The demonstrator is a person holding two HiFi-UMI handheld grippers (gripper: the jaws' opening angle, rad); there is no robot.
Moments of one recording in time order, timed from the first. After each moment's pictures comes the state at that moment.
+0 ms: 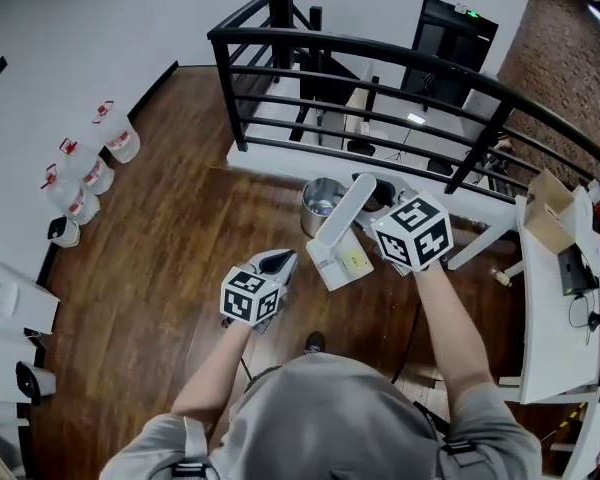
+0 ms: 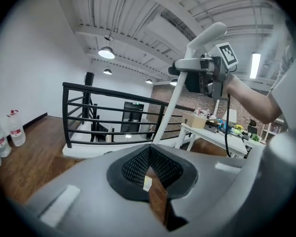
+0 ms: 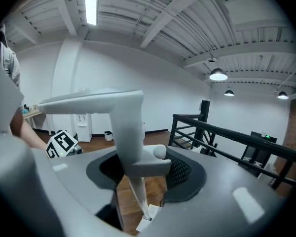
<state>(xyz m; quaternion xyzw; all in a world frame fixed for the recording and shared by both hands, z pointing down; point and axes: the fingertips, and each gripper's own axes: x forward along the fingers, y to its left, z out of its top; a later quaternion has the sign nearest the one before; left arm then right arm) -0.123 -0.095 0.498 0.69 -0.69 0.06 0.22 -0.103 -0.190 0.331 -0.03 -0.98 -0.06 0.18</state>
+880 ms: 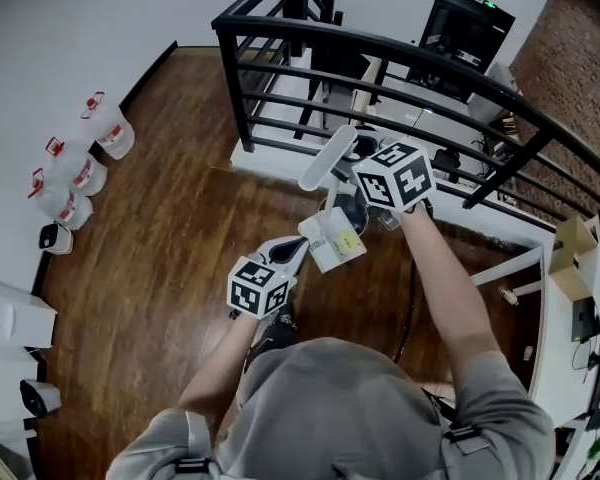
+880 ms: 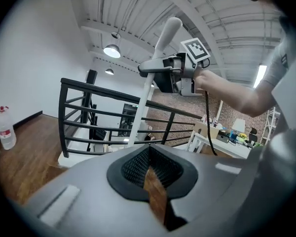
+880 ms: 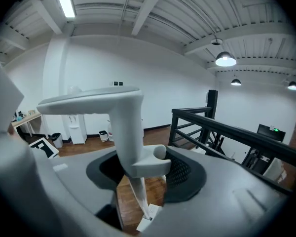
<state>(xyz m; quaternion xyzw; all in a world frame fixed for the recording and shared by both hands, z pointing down) -0.327 -0.220 0.501 0.70 -0.68 0.02 0.22 -0.399 -0.326 0.355 -0.05 -0.97 -0.03 0.23</state>
